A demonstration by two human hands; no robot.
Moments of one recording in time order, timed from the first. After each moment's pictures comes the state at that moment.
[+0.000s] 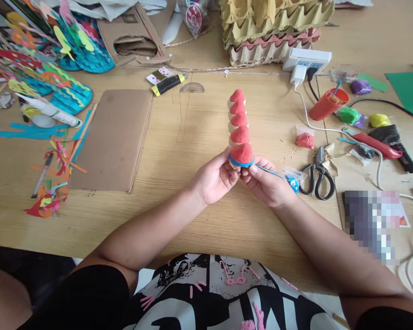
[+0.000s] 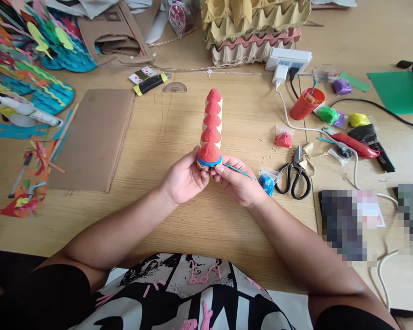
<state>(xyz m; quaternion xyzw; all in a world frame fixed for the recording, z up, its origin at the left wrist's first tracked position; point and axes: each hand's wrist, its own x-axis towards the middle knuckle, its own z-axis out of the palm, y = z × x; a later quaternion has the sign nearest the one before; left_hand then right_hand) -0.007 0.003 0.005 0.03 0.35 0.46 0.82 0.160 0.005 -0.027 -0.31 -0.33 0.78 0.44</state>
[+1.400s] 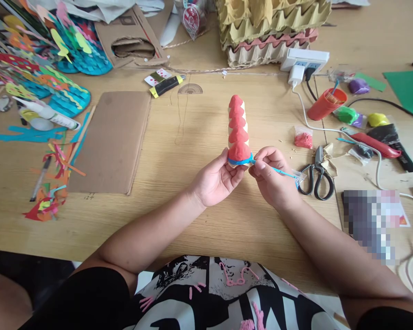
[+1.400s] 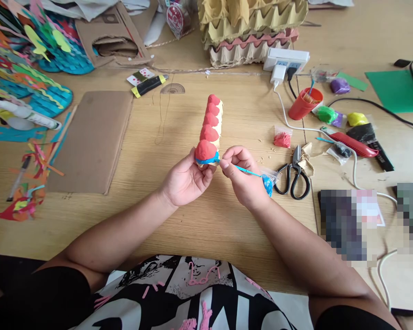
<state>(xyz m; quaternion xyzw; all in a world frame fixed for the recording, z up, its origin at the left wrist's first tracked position) -0.007 0.000 0.002 0.03 0.27 0.46 0.85 0.163 0.007 -0.015 -0.34 -0.41 0.65 0.54</state>
